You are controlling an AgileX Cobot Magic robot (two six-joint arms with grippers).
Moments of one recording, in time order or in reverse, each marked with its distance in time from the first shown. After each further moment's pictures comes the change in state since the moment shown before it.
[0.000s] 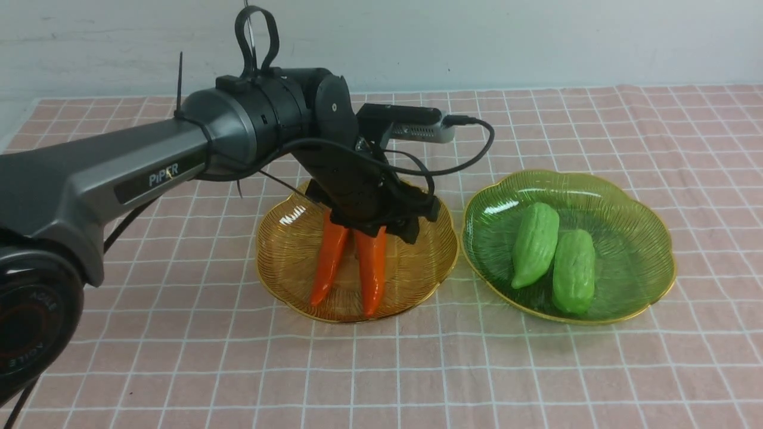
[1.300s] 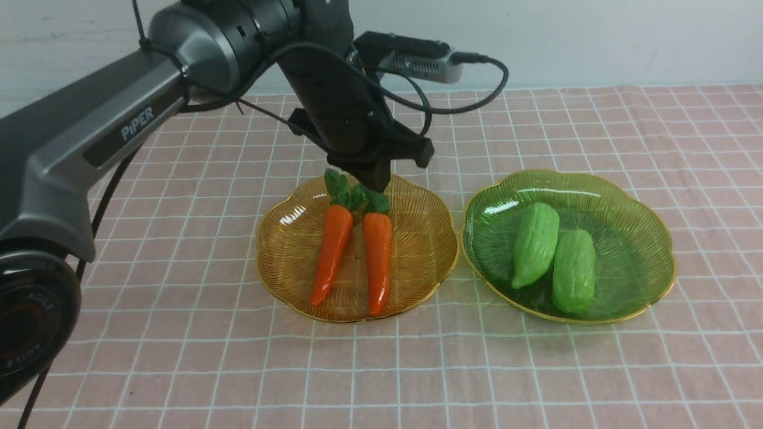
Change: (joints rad) right arm 0.000 -0.068 0.527 0.115 -0.884 -0.030; left arm 0.000 -0.004 -0.336 0.131 0.358 0.002
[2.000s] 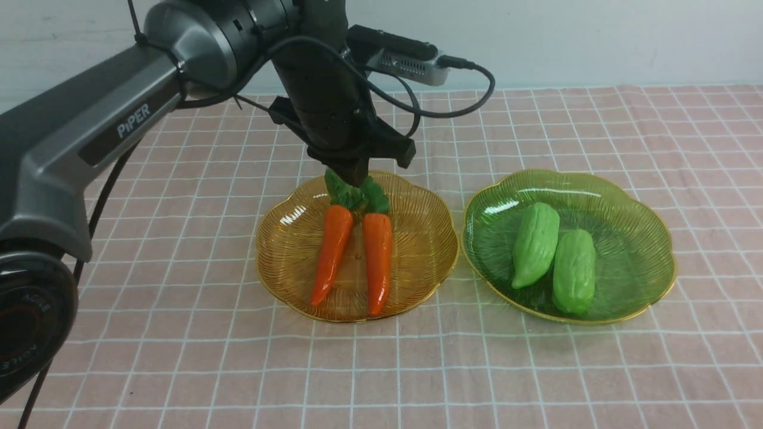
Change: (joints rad) right arm -0.026 -0.519 0.487 -0.023 -0.011 0.000; left arm -0.004 -0.022 -0.003 0.108 0.033 -0.027
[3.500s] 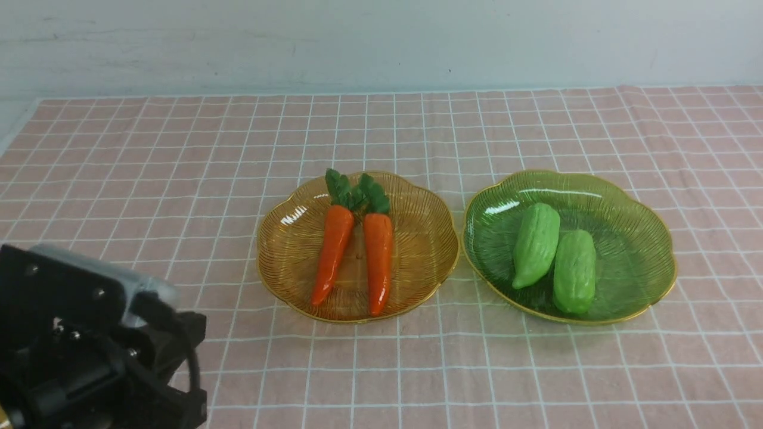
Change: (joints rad) right arm -0.145 0.000 0.118 -0.106 0.024 0.000; left arm -0.005 -1.318 1.608 -0.002 -1.035 -0.164
